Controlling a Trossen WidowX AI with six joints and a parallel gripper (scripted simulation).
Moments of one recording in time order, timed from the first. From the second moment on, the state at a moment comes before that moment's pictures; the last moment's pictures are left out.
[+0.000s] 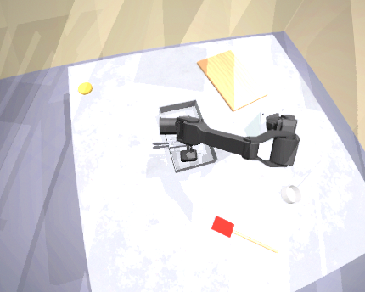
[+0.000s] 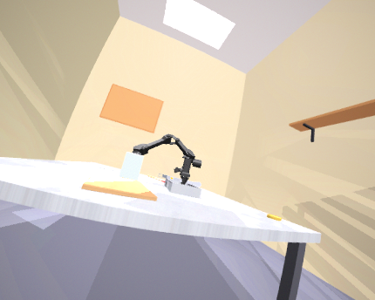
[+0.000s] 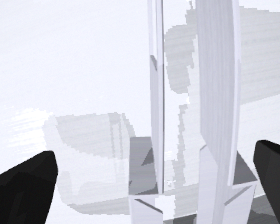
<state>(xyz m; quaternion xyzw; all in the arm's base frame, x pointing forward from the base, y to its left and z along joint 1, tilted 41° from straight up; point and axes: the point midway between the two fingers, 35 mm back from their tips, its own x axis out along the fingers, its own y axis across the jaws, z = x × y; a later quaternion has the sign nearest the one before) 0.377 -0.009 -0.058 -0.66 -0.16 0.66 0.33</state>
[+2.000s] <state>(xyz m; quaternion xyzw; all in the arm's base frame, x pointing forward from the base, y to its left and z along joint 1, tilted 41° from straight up) 0.364 -0.106 0.028 -0.67 -0.18 0.65 0.31</state>
